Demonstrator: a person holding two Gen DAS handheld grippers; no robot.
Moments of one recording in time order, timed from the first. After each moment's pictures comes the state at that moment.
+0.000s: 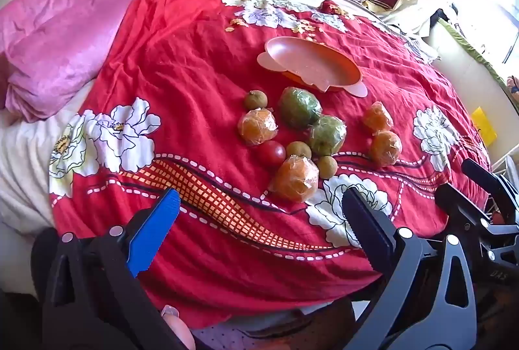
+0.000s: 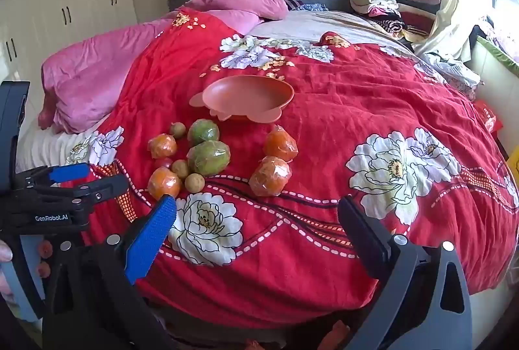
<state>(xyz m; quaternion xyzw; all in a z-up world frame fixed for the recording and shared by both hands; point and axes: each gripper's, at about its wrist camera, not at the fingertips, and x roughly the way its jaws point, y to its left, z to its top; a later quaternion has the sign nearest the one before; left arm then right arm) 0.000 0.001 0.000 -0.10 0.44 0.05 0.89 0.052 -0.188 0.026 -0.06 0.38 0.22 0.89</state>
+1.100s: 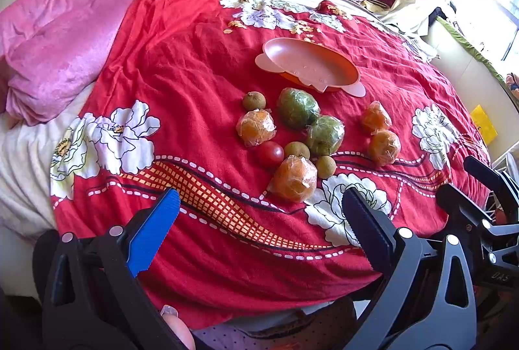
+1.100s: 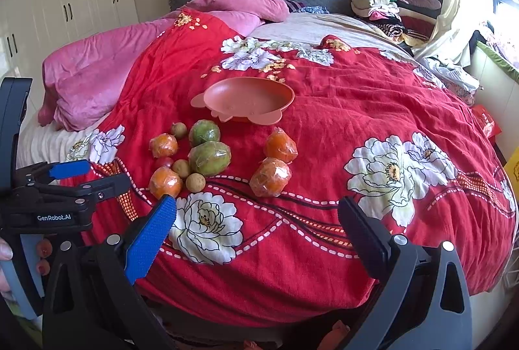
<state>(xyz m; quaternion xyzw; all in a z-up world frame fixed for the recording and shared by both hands) -0.001 -0.005 0.003 -0.09 0.44 0.05 0.89 0.048 -0.188 0.030 -0.06 0.37 0.23 0.90</state>
